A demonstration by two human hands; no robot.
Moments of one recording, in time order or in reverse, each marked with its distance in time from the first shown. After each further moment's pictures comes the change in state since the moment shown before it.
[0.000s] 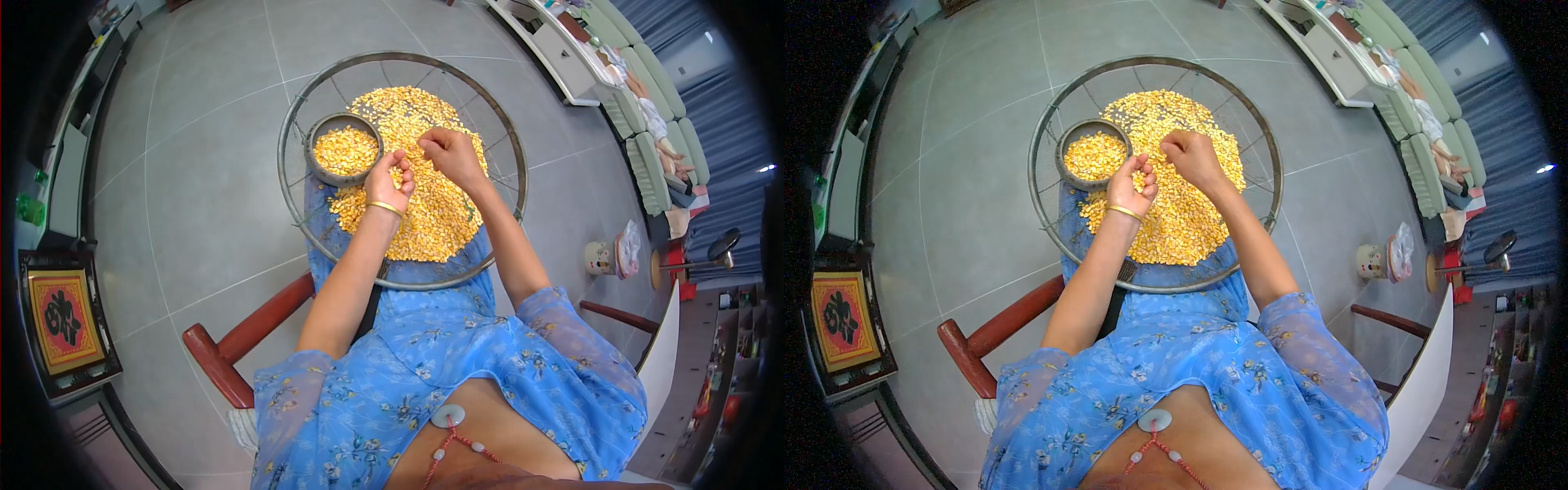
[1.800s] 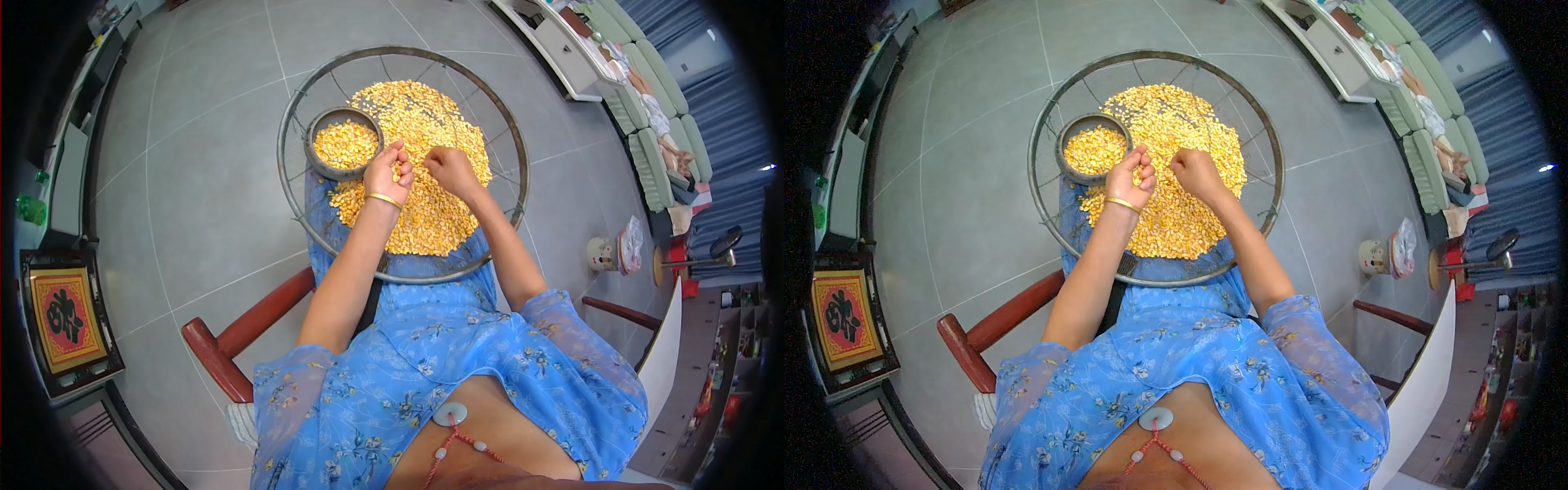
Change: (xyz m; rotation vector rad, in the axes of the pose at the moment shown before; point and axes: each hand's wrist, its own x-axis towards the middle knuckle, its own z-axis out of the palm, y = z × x) left_hand 0.004 0.001 -0.005 -0.034 -0.064 0.011; right_hand -0.021 0.046 0.016 -0.258 -0.025 -0.030
